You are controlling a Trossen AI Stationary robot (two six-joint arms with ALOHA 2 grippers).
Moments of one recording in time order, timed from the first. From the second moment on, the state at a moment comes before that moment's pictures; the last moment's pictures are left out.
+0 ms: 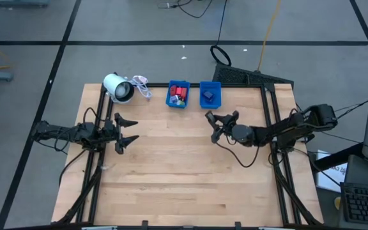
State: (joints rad) left arm -0.17 0.01 0.02 0.08 -0.34 -0.09; right arm 0.03 1.44 0.37 0.79 0.70 0.30
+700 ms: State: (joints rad) left arm -0.17 0.01 0.02 0.08 -0.34 -0.09; right arm -0.25 1.44 0.37 0.79 0.51 0.28
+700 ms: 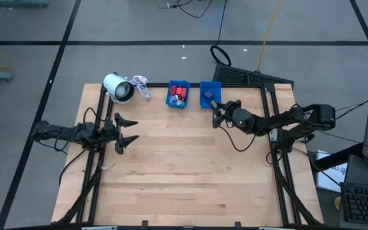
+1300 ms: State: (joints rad) left arm -0.17 0.01 0.02 0.08 -0.34 -0.09; right arm -0.45 1.46 0.59 0.44 0.33 0.20
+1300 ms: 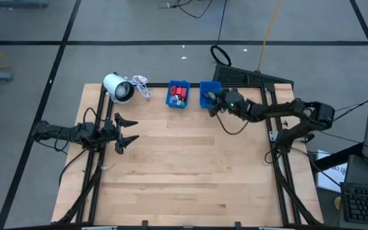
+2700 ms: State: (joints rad) left arm -0.17 0.01 0.02 0.08 -0.34 -0.09; right arm -0.57 1.68 0.65 0.47 0.20 0.22
